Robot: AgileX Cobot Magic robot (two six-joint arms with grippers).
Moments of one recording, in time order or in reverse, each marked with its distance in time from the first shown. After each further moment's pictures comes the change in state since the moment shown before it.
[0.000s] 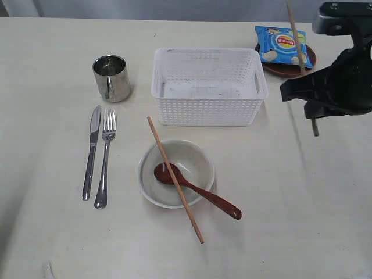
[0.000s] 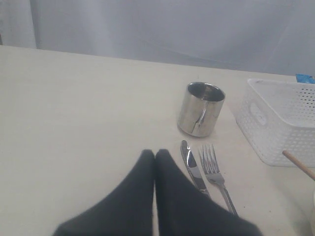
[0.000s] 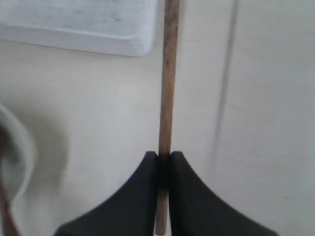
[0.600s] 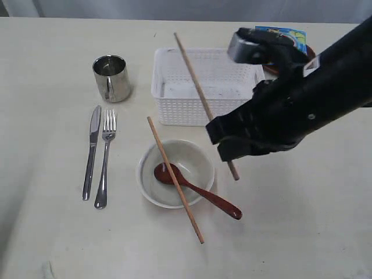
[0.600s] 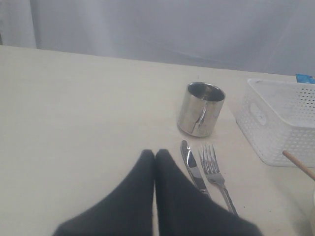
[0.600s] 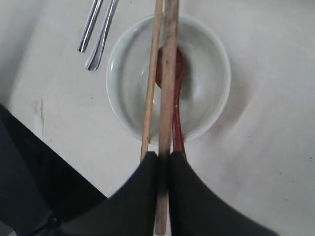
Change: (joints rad) left arm 0.000 0.000 0.000 0.000 0.000 0.000; right arm 0.238 0.077 -0.005 0.465 0.039 -0.328
